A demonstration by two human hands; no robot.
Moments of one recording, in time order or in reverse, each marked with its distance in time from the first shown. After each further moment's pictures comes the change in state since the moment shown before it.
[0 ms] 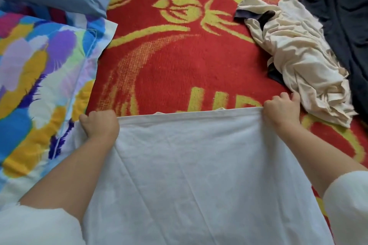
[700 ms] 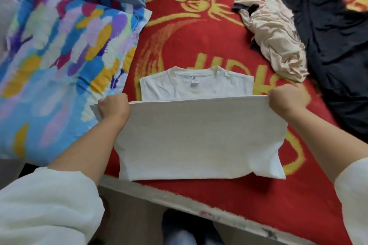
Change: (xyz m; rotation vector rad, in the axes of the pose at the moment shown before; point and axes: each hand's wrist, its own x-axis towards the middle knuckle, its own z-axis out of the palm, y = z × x) left_hand -0.230 -0.106 -0.049 -0.083 0.034 0.005; right_hand -0.211 0.049 -0.095 -0.067 -0.057 -0.085
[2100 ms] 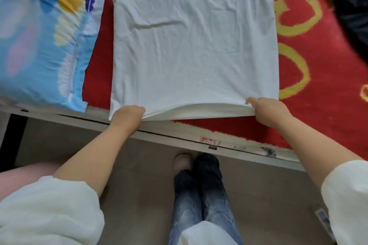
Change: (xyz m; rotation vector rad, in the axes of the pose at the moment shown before) left_hand -0.141 -0.018 0.188 0.081 -0.208 0.566; right_hand -0.169 -0.067 0.160 0.257 -0.325 -0.195
